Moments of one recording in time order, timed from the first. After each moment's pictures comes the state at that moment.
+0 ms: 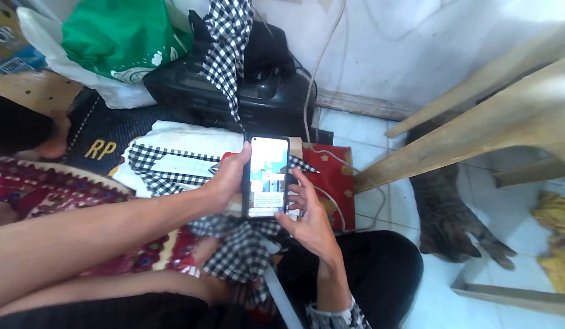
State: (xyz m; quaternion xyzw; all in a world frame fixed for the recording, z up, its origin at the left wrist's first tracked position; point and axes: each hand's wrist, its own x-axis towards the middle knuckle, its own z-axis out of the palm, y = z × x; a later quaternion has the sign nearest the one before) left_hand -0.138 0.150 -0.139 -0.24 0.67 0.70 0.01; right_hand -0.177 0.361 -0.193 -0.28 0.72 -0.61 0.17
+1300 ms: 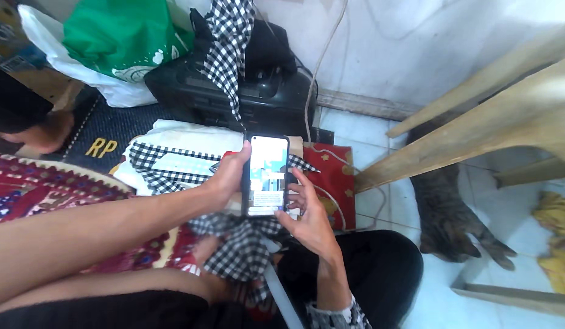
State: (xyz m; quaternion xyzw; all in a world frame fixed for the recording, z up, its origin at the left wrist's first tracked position) left_hand -0.146 0.160 -0.122 -0.33 0.66 0.67 0.02; right_hand -0.178 0.358 -0.195 -0.29 0.72 -0.61 0.17
